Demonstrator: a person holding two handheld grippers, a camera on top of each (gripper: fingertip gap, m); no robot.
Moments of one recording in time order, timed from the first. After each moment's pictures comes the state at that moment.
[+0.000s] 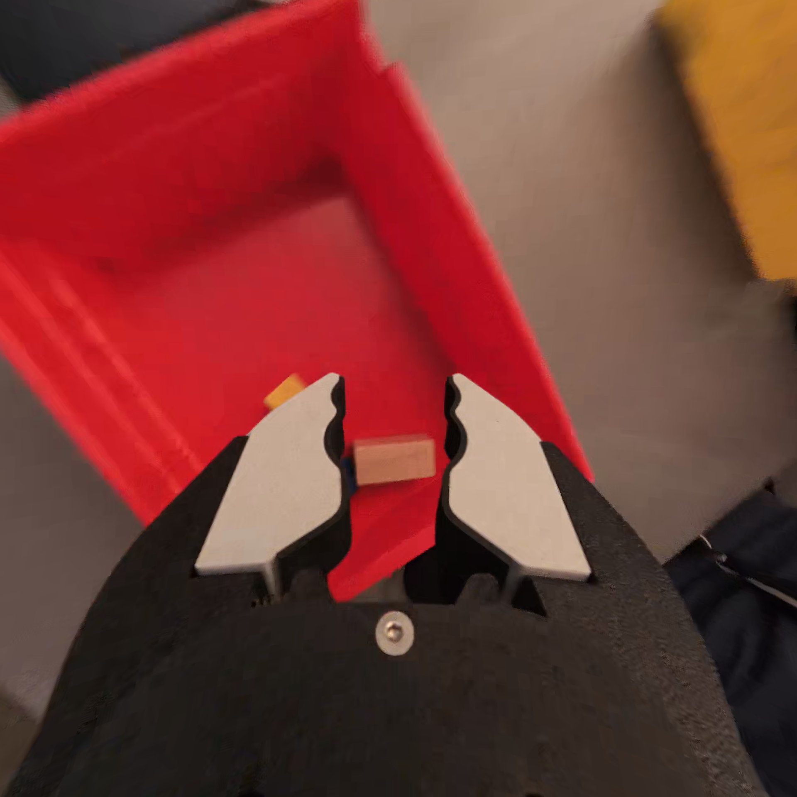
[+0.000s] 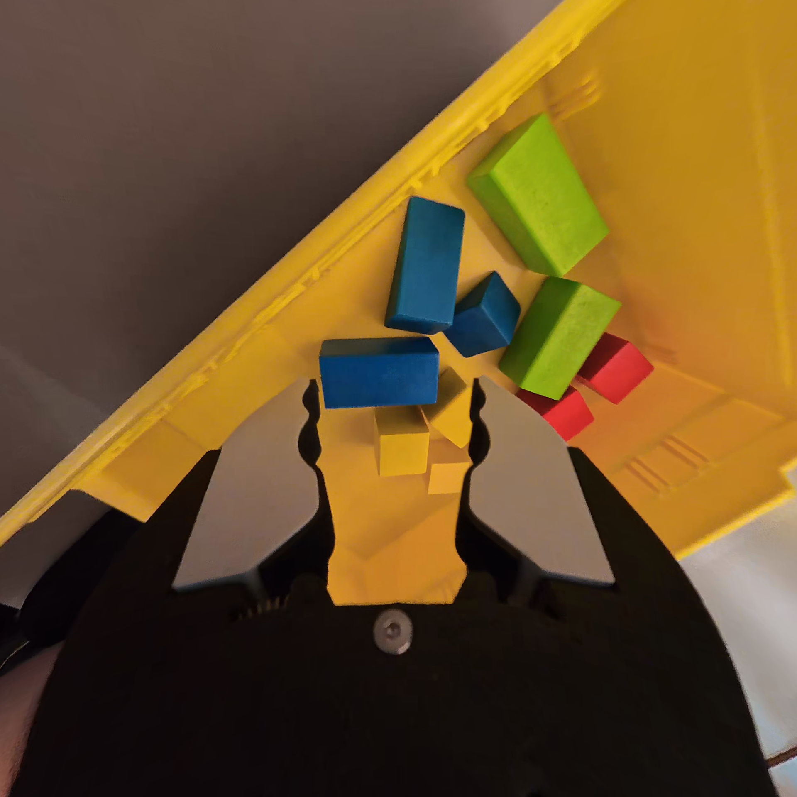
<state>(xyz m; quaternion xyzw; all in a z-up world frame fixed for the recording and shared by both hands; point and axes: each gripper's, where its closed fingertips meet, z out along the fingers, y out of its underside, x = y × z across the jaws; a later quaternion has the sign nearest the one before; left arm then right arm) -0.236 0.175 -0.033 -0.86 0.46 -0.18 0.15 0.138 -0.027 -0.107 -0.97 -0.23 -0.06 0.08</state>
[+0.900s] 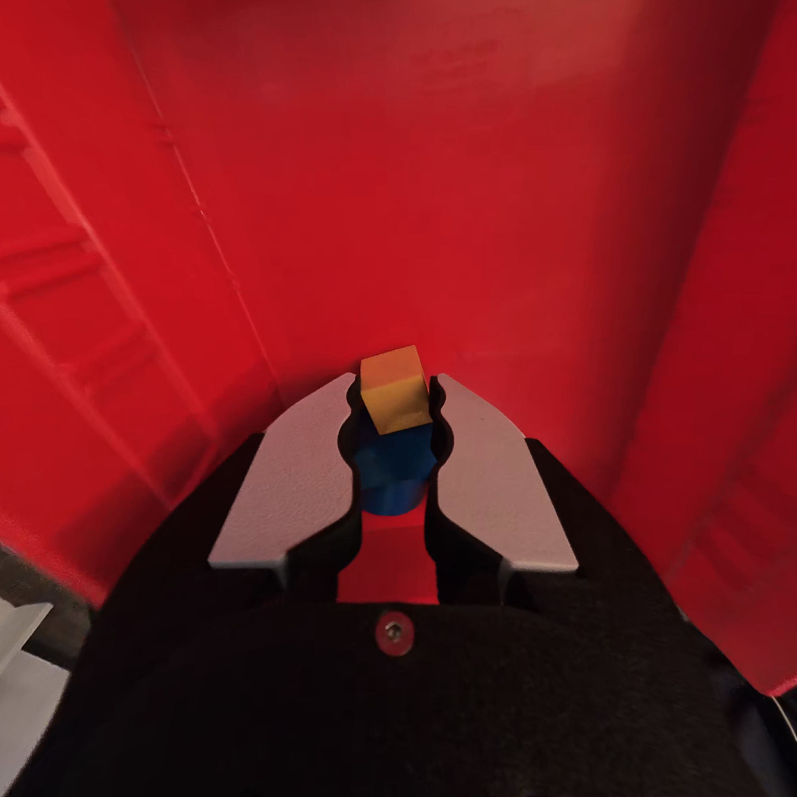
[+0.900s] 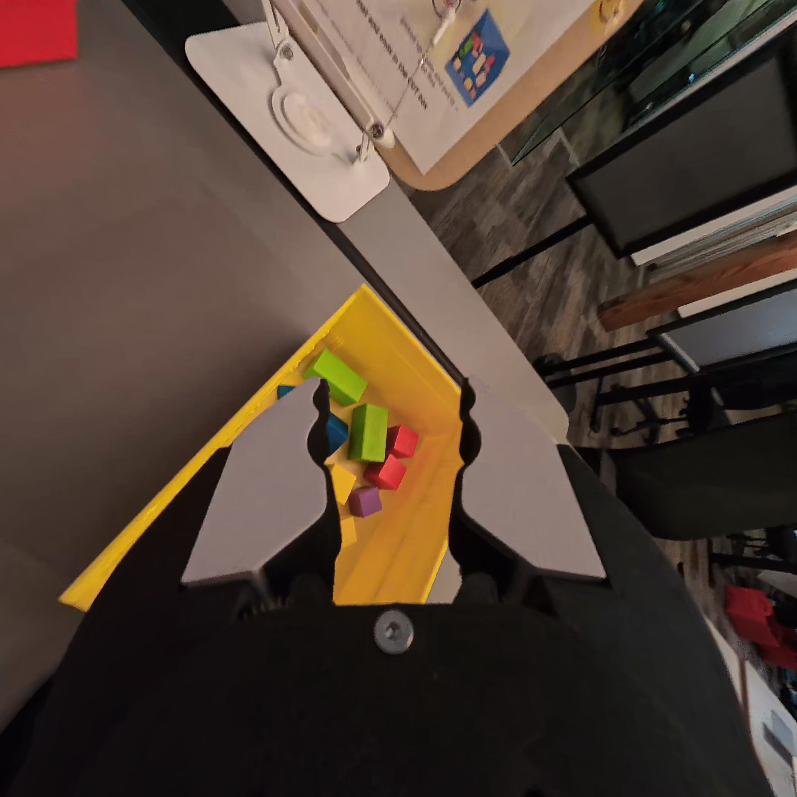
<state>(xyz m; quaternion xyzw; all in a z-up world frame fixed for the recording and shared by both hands) -0.283 0.216 -0.140 -0.94 0.33 -0.01 -0.01 0.116 -0.006 0.065 -0.86 -0.19 -0.26 0.40</state>
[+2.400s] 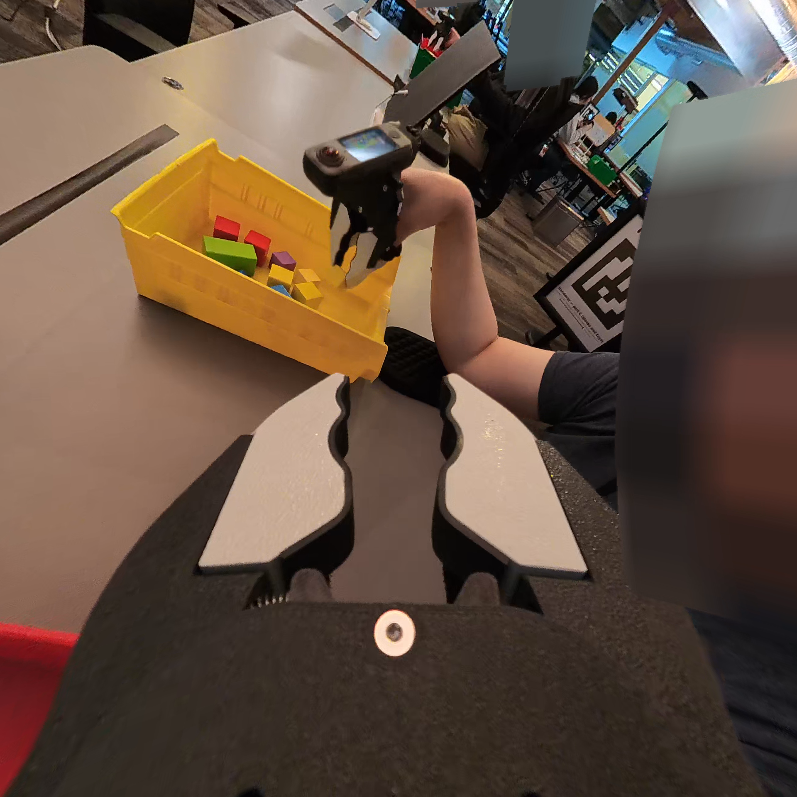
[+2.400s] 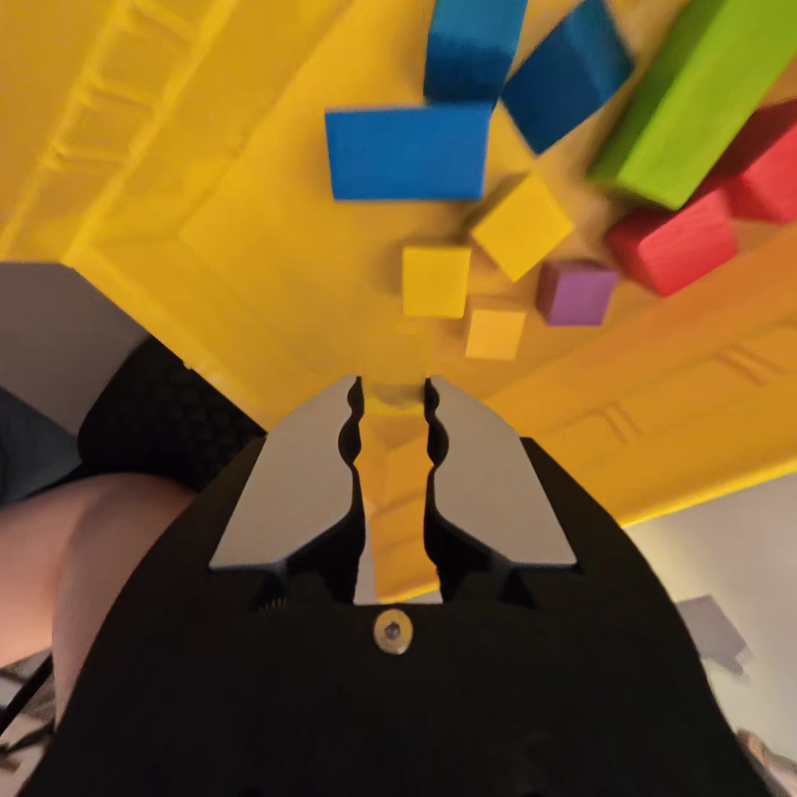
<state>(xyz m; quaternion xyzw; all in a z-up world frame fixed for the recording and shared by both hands) -0.116 0.008 0.096 -0.57 0.58 -0.57 0.13 0.172 -0.116 -0.107 -0.98 -0.21 0.05 0.01</state>
